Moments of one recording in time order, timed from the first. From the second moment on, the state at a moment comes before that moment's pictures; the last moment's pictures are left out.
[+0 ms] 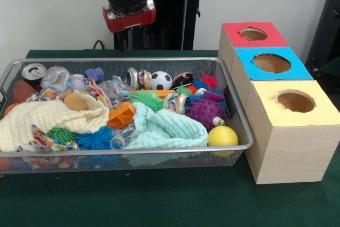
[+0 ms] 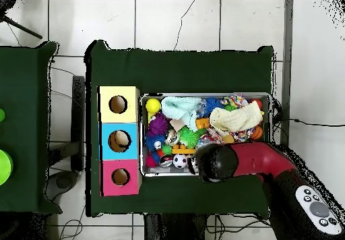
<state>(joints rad) -0.80 -0.72 0.51 1.88 -0.58 0.80 1.51</state>
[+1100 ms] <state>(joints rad) -0.76 -0.62 0.38 1.69 -0.57 0.82 1.51</state>
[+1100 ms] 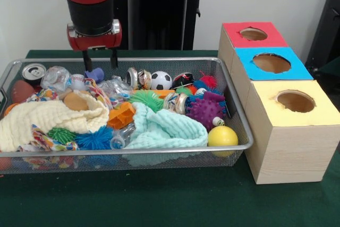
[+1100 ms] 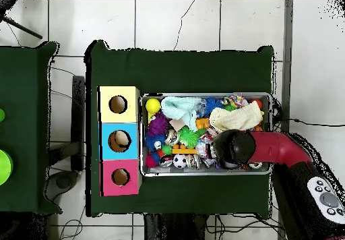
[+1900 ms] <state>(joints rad) -0.76 -0.52 0.32 1.71 -0.52 0.69 1.51</state>
